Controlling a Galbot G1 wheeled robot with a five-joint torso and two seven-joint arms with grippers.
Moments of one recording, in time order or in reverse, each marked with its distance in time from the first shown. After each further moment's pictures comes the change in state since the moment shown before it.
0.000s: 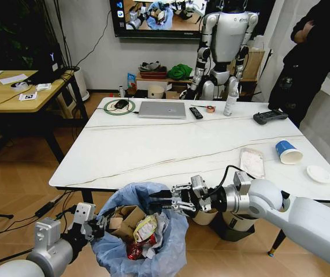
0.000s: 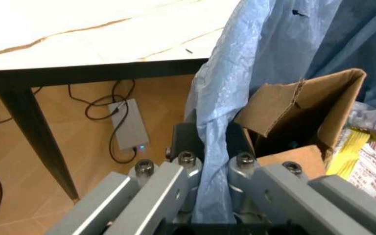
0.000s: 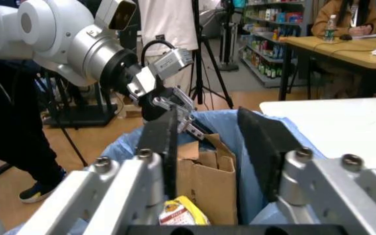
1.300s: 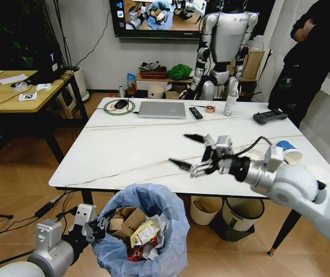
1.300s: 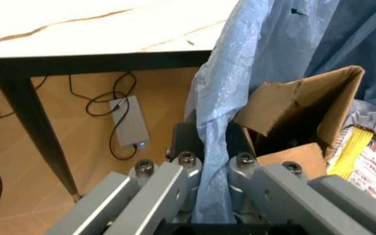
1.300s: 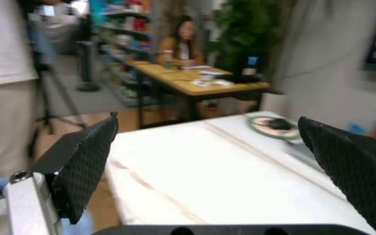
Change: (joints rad) left arm 0.041 -0.046 0.004 0.000 0.053 -0.017 0.017; right arm -0.161 -0.137 0.371 0.107 0.049 -0.013 0.482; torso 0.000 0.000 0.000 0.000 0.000
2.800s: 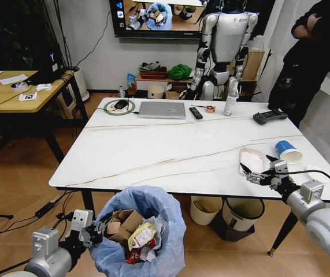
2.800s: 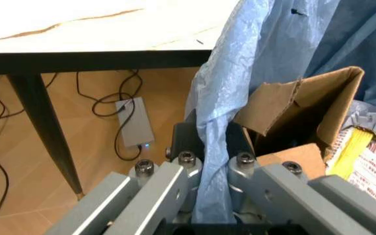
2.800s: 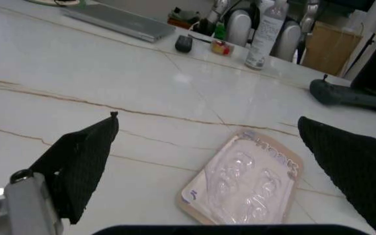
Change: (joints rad) left arm 0.018 -0.034 -0.005 0.000 0.039 -0.016 0.015; right arm -0.723 0.287 0.684 -0.097 -0.440 -0.197 0.243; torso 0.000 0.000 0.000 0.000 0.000
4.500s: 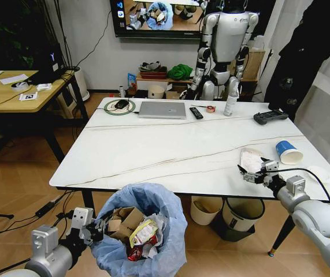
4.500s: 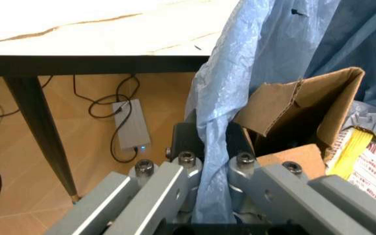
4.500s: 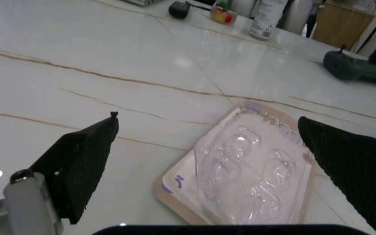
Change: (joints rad) left arm -0.016 -0.007 0.000 0.000 -0.023 0.003 -0.002; right arm 0.189 0.002 -0.171 -0.203 -0.034 0.012 -0.027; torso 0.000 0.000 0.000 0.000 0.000
